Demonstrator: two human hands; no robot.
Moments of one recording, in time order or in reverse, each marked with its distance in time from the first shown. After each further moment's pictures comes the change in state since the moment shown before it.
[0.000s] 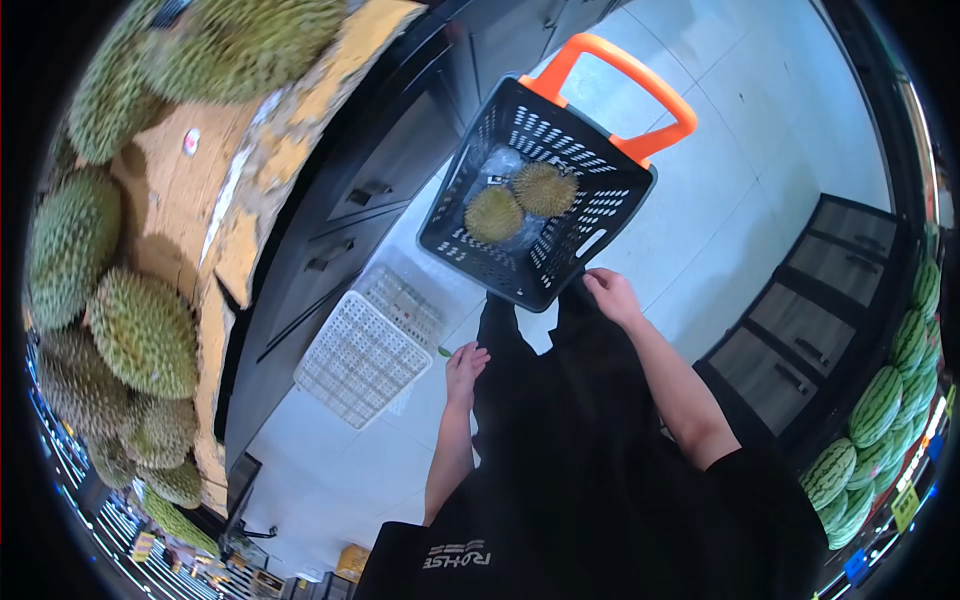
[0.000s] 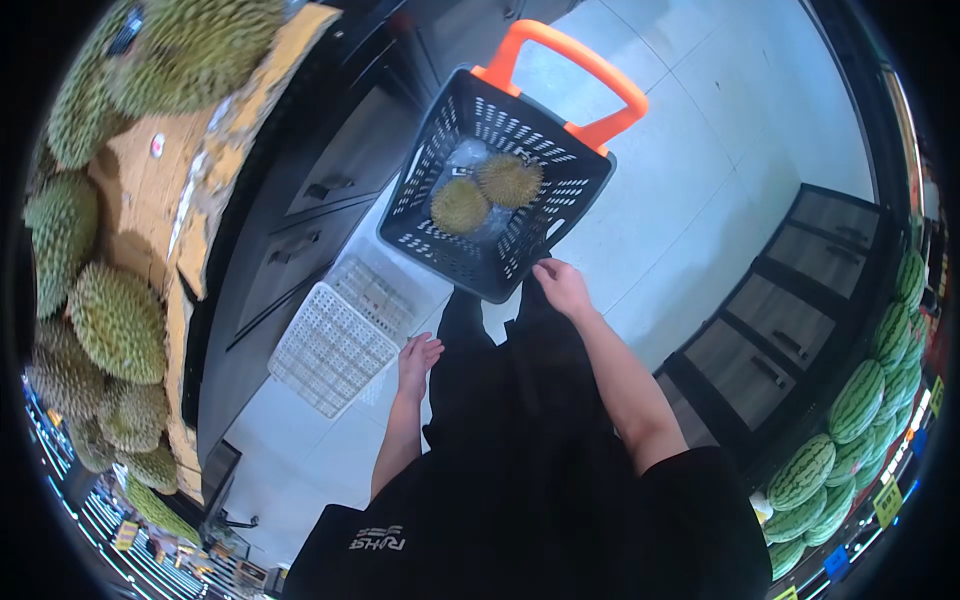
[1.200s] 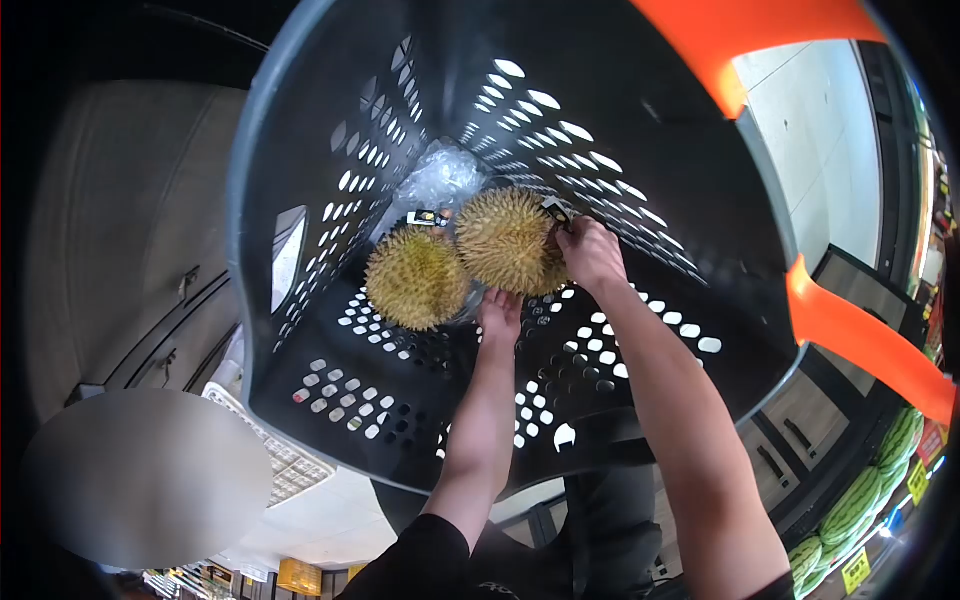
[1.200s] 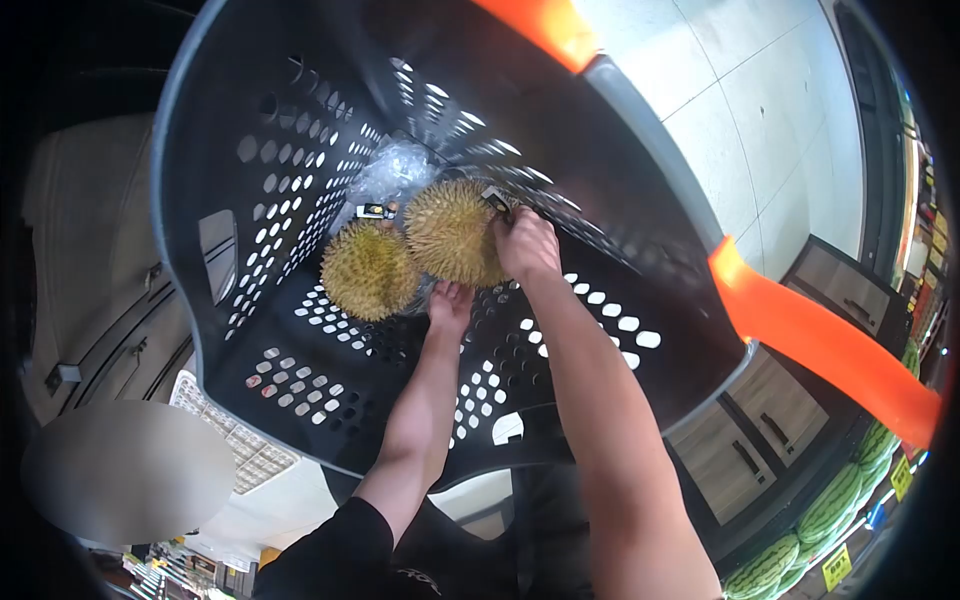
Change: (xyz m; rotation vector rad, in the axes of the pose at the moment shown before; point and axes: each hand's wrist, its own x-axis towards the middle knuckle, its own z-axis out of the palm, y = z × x) left_hand 0.522 -0.142 0.292 -0.991 0.072 -0.311; right_hand 0.401 0.115 0.080 -0.387 0.021 0.182
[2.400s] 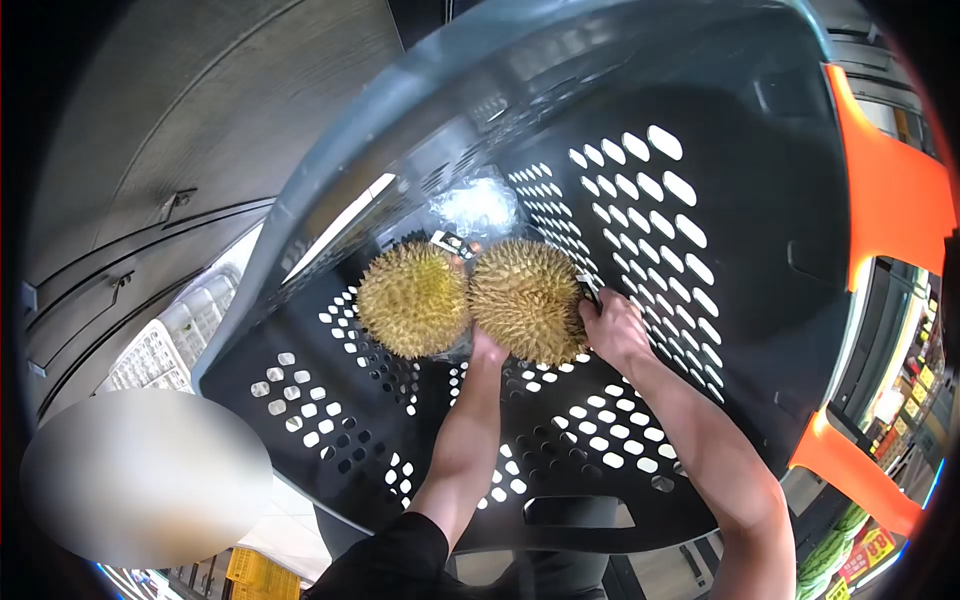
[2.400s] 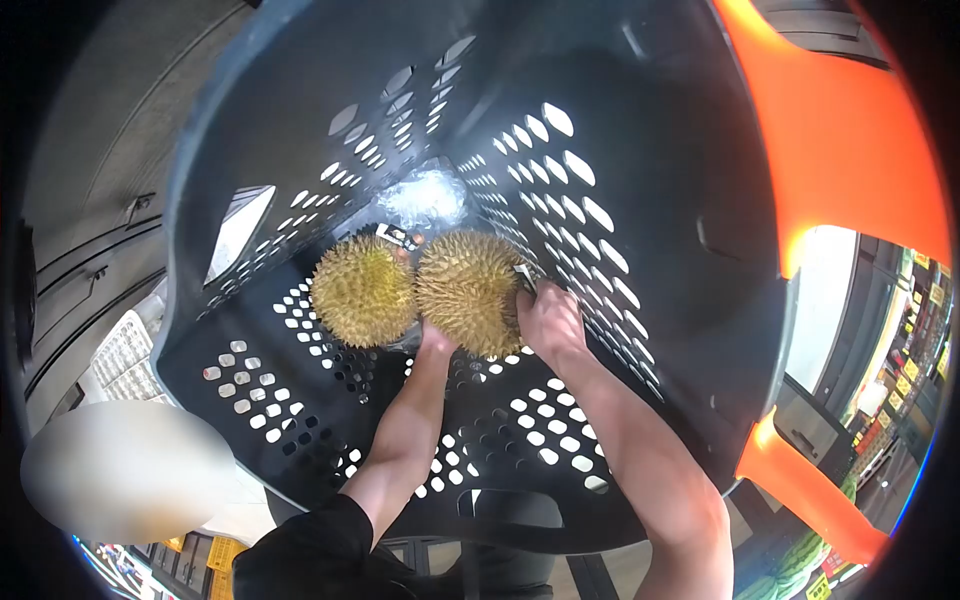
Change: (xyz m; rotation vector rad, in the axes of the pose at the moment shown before) left_hand 0.041 0.007 0.040 -0.344 -0.510 -0.078; right_hand 0.011 -0.013 -0.002 -0.386 -0.111 -0.196
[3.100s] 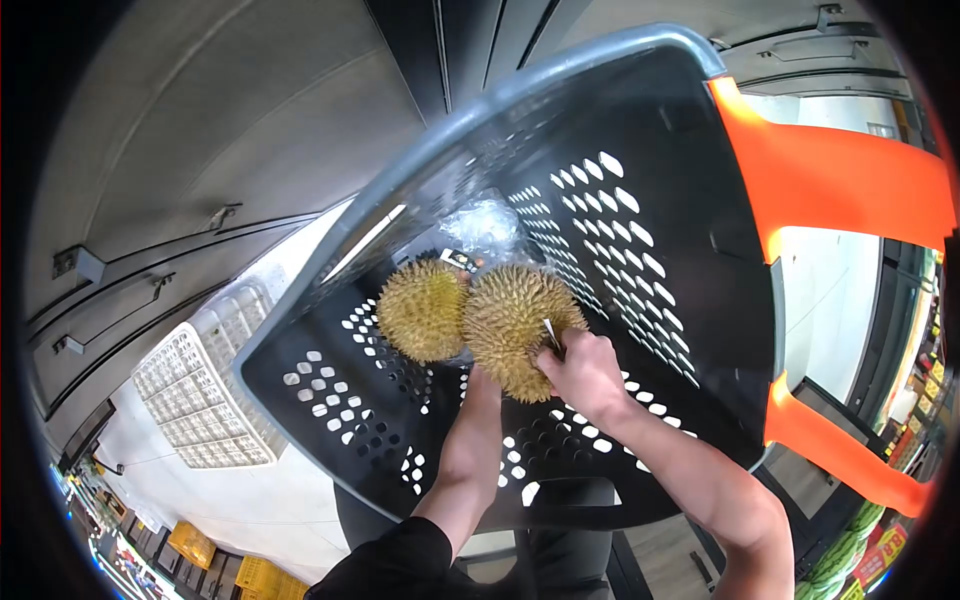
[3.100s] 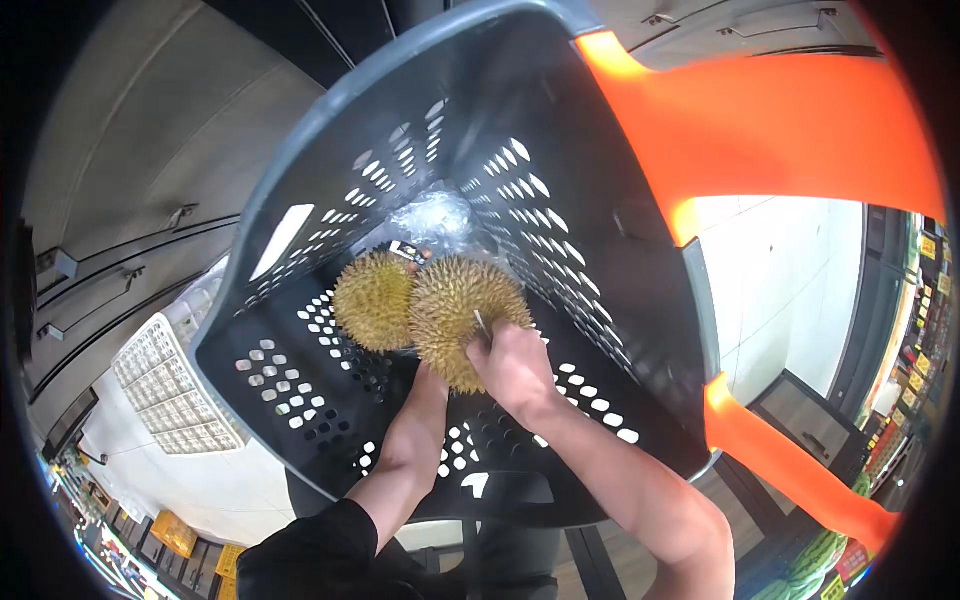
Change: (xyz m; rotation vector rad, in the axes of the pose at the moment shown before) left_hand -0.066 0.015 0.045 0.156 0.039 -0.005; right_hand -0.079 -0.033 -0.015 0.231 0.035 -0.303
